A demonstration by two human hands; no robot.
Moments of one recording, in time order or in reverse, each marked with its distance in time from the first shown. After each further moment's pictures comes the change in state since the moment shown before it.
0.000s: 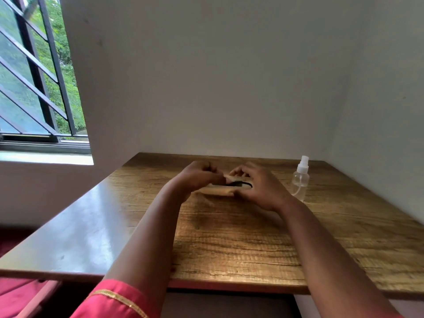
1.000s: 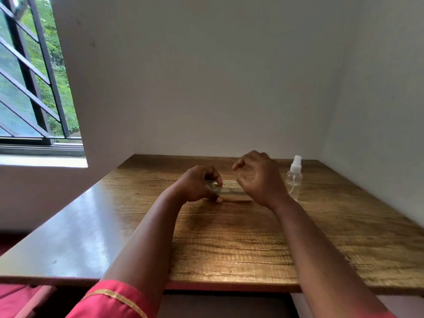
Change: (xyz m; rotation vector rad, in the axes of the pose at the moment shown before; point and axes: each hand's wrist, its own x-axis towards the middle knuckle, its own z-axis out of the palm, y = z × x) left_hand 0.011 -0.016 0.007 0.232 -0.051 0.211; right_hand -0.002 0.000 -0.002 -0.086 0.352 -0.078
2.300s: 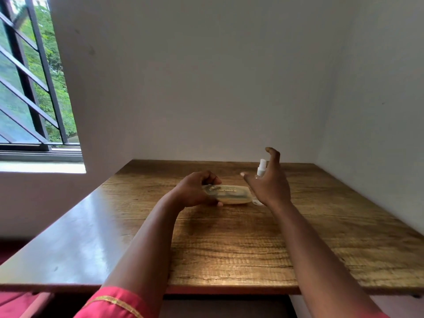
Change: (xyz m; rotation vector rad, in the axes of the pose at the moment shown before) left_hand 0.002 -0.006 0.000 -0.046 -0.005 -0.015; right_hand -0.002 0.004 -0.007 0.086 0.129 0.454
